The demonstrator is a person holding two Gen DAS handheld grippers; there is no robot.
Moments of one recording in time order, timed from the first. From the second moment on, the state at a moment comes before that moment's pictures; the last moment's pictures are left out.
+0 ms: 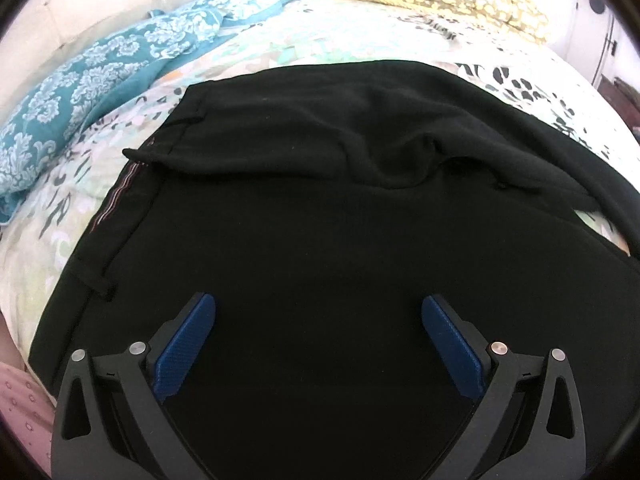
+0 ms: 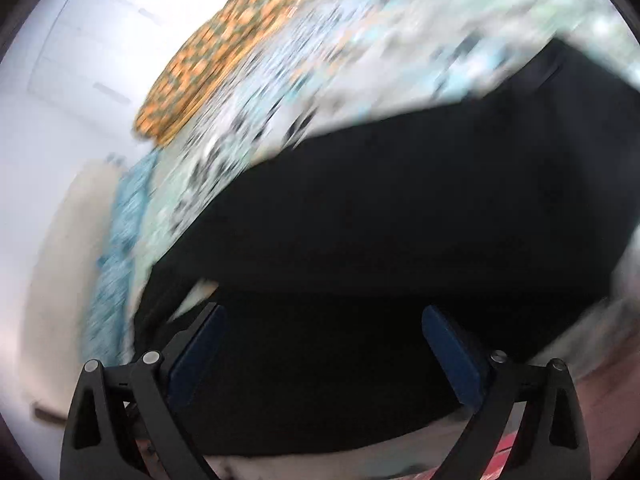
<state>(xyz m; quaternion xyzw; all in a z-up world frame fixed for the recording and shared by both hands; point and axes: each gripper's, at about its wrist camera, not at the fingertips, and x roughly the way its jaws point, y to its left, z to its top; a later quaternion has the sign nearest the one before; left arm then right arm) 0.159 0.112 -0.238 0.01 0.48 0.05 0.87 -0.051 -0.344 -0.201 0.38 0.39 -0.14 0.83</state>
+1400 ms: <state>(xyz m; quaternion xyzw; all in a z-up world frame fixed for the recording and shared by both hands) 0.151 0.110 -0.239 0.02 0.46 0.07 0.88 -0.073 -0.354 -0.130 0.27 0.32 -0.19 0.89</state>
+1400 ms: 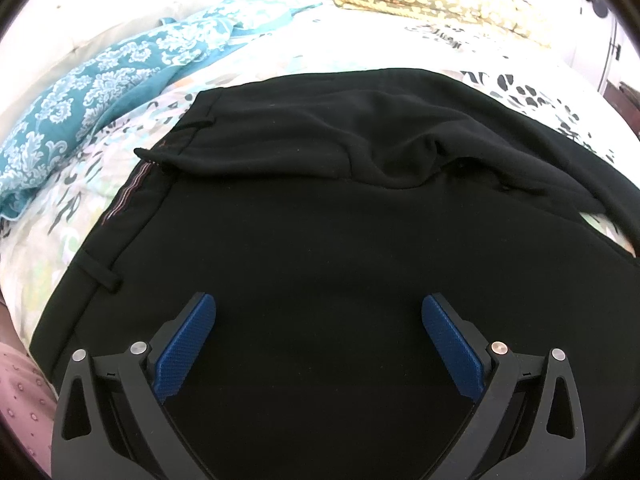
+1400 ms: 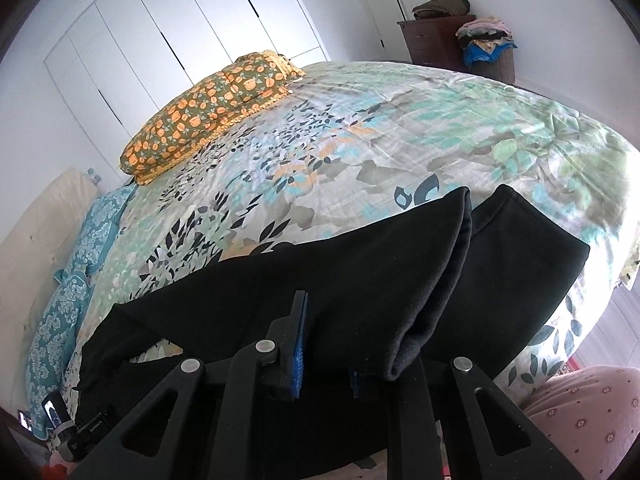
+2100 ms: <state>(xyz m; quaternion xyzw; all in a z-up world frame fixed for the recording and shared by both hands) 0.152 0.110 -0.238 0.02 0.47 0.07 0.88 -0.074 -0.353 -0.120 0.27 0.31 -0.19 0.89</state>
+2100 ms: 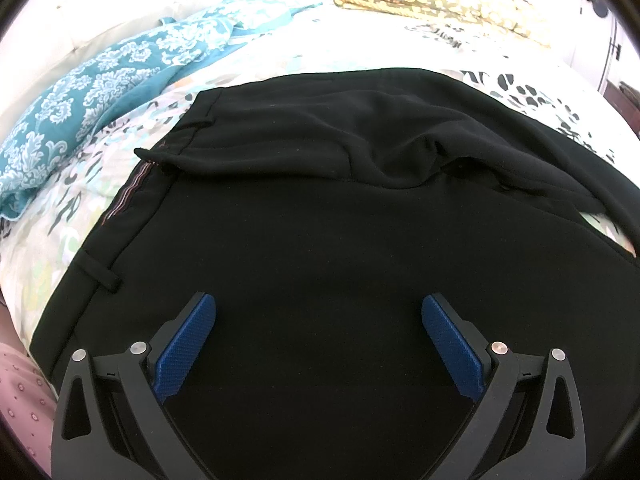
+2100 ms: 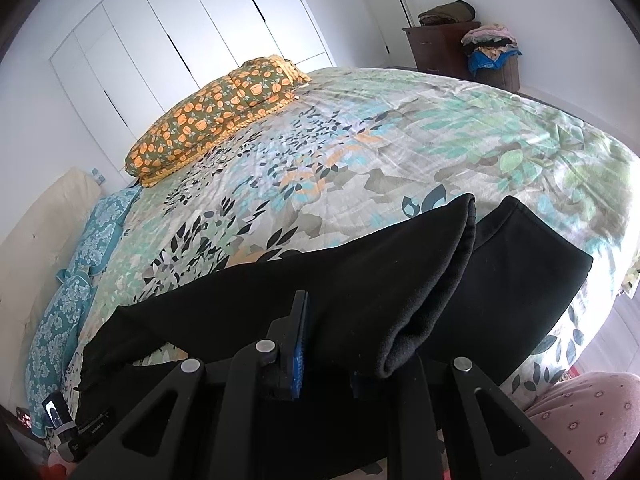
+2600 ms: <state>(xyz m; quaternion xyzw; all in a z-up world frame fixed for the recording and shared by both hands) 0.274 0.102 -0.157 -0.16 0.53 -0.01 0.83 -0.092 -0.355 -0.105 0.28 0.28 -0.15 0.91</state>
